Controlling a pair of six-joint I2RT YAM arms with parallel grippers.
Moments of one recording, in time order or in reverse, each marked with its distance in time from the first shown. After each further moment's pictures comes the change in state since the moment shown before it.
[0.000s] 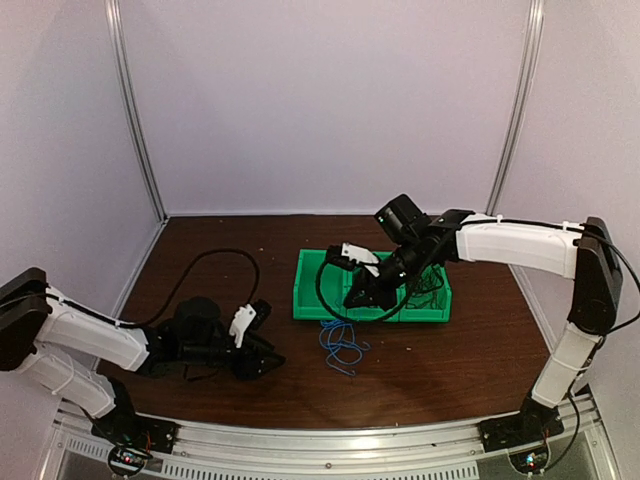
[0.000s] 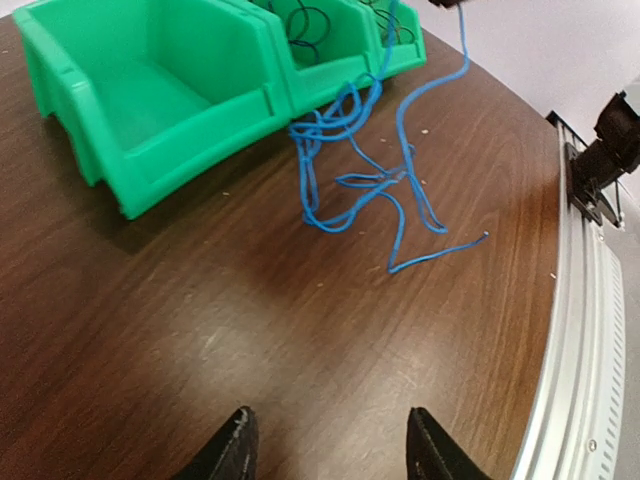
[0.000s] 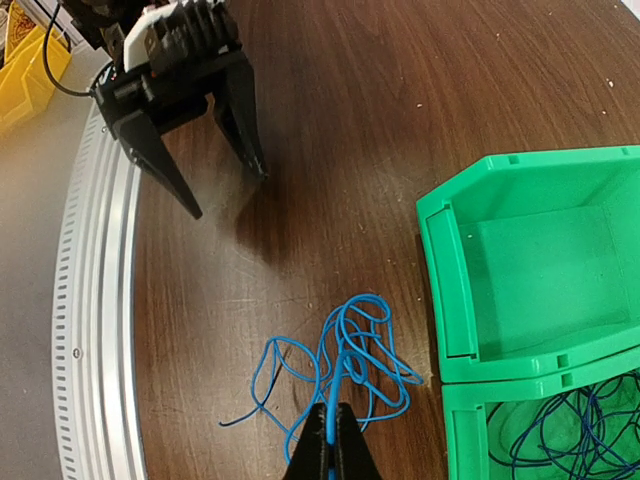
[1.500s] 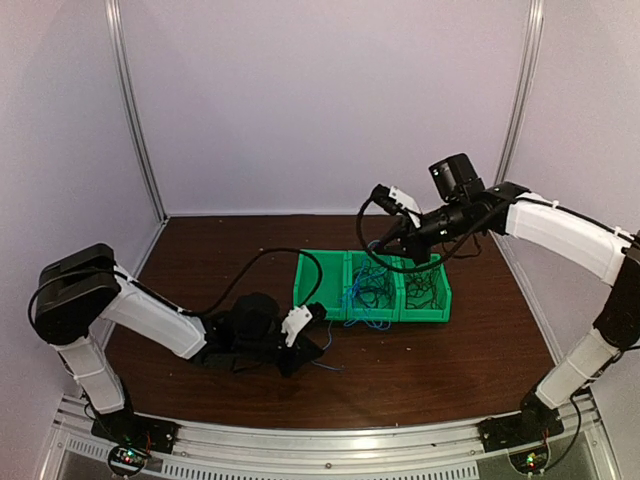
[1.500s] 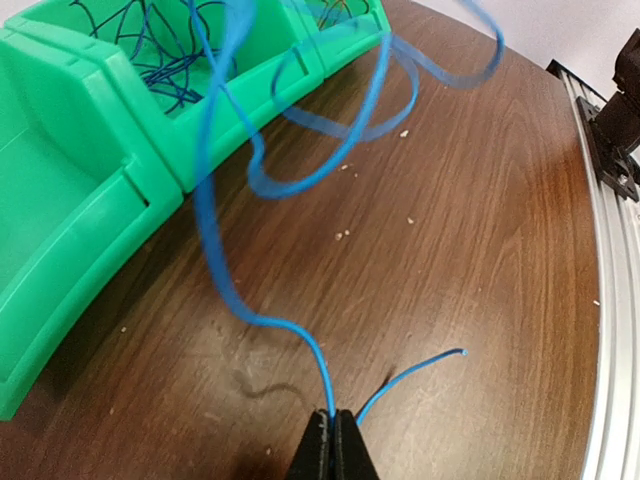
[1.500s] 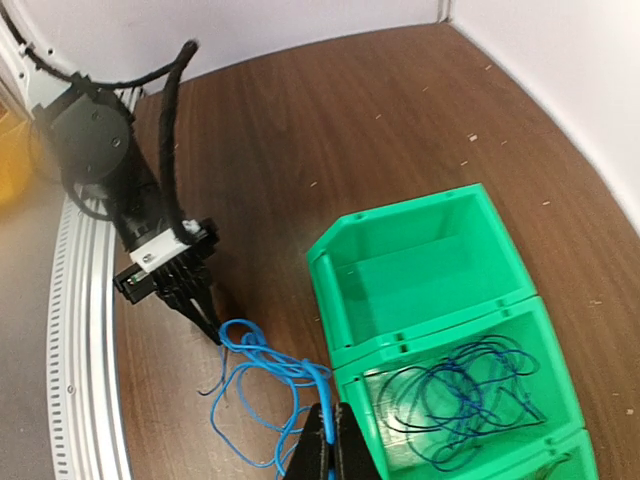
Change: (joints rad) left arm -0.134 0.443 0.357 0.025 -0.024 0.133; right arm -0.171 -0.159 0.019 0.011 -0.048 0.037
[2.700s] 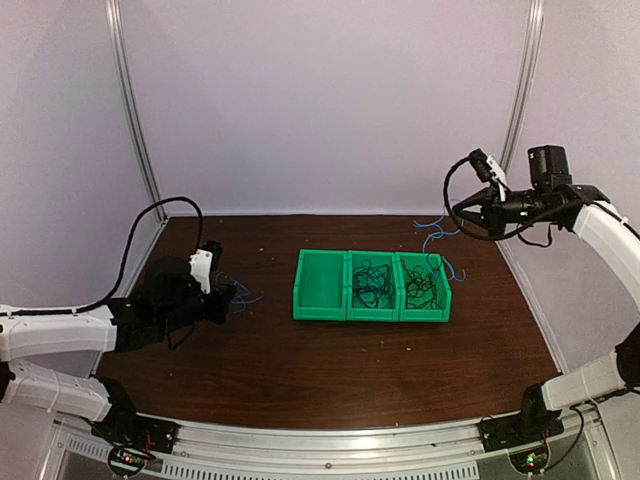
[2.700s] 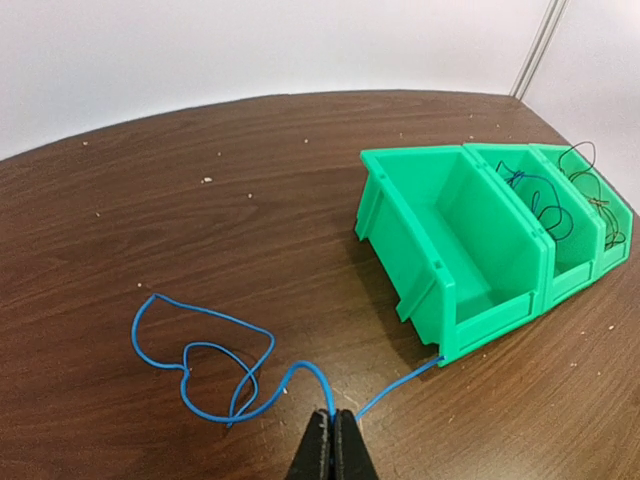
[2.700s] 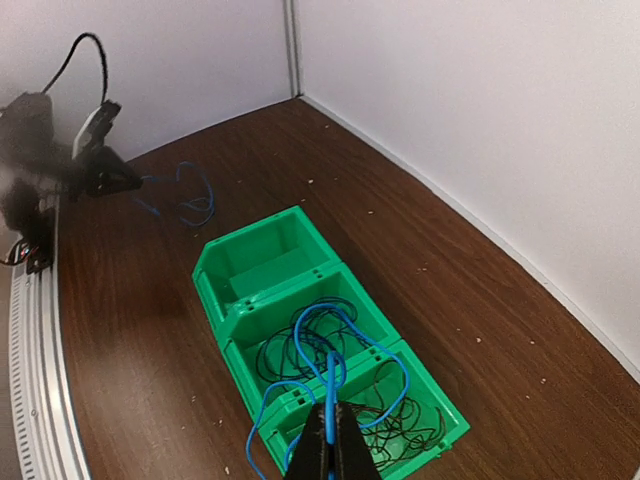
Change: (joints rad) left arm 0.291 -0.678 -0.203 -0.356 -0.416 -0.172; right arm -0.543 -0.287 -0.081 -0.001 -0.206 -0.040
